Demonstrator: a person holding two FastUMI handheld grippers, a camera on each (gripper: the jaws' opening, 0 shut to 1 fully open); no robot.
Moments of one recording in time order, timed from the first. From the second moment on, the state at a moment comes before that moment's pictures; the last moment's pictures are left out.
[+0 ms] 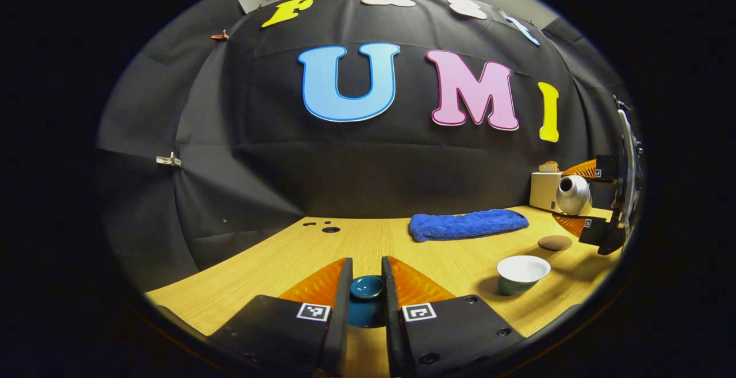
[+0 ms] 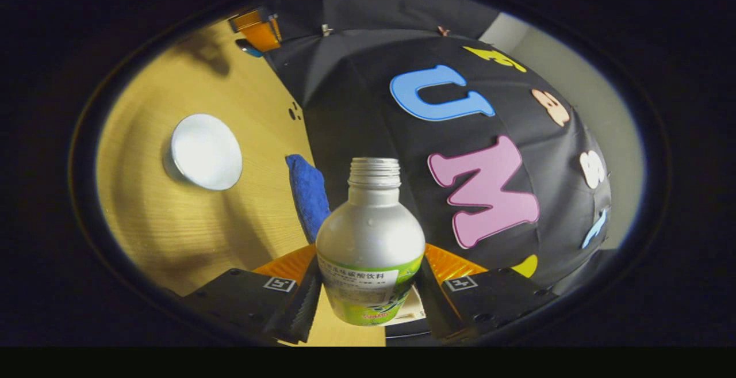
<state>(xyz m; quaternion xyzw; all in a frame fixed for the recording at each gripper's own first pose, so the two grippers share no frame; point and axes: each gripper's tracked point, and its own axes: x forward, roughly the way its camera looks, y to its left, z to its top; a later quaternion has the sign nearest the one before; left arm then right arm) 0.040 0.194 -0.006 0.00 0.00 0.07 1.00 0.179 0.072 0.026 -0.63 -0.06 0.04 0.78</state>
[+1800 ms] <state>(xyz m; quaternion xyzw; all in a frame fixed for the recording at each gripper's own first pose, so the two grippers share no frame) 0.039 0.195 -0.006 0.00 0.00 0.06 1.00 0.211 0.116 -0.006 -0.82 -0.14 0.11 0.54</state>
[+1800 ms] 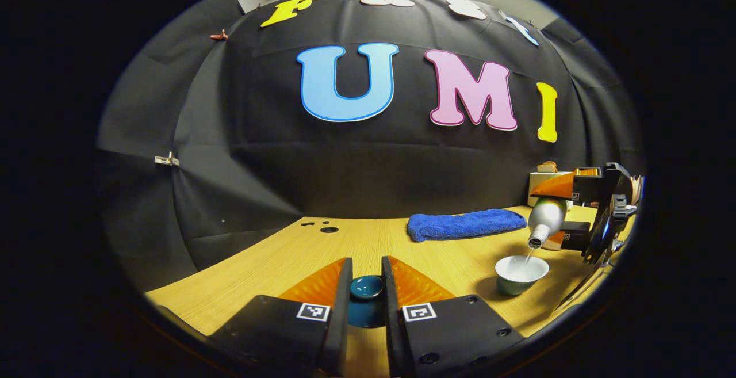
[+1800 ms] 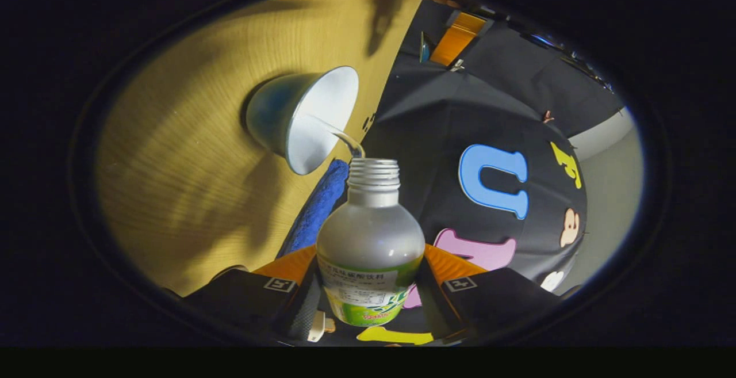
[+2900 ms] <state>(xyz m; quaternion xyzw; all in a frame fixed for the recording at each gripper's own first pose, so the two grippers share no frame) 0.039 0.195 -0.006 0.00 0.00 0.06 1.00 0.220 0.111 0.023 -0.86 -0.17 0.08 0.47</state>
